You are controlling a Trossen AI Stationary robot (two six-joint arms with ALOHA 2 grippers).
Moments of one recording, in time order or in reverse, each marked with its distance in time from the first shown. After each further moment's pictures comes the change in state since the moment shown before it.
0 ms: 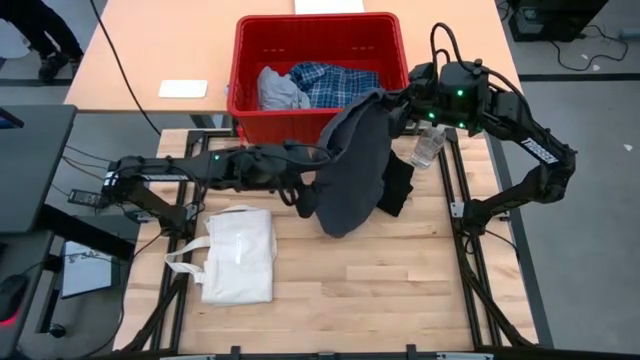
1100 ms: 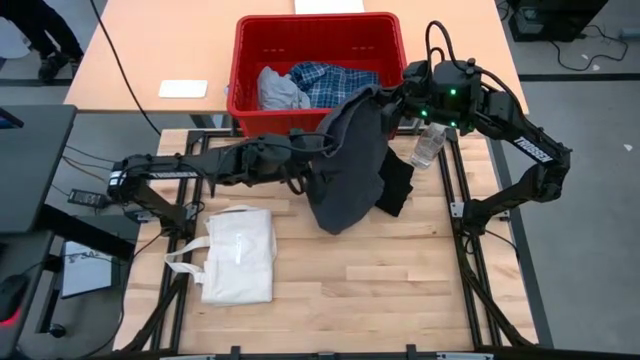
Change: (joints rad) left arm 0.051 0.040 0.001 0.159 -0.037 0.101; right arm 0.000 0.029 0.000 0.060 0.032 -0.001
